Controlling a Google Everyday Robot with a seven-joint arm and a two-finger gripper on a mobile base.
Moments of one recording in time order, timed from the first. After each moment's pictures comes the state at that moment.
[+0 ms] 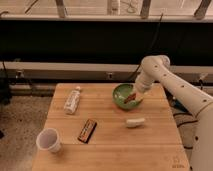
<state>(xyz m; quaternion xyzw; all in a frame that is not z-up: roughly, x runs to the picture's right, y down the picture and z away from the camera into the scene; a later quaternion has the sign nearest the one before) 0.195 0.046 0.853 -0.30 -0.12 -0.06 0.95</state>
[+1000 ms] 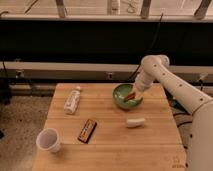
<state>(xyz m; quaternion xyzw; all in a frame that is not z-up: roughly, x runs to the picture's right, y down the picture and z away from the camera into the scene) 0.197 0.040 0.864 -0.30 -0.12 -0.05 0.95</state>
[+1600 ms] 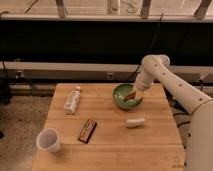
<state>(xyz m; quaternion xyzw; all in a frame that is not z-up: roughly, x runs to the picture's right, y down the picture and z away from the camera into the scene) 0.198 0.040 0.868 -0.30 -0.12 -0.04 0.95</state>
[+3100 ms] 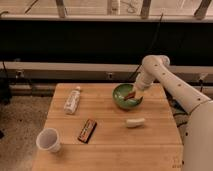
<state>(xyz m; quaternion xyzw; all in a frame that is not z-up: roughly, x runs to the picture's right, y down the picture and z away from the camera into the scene) 0.200 0.039 0.877 -0.30 -0.13 -0.03 0.95</state>
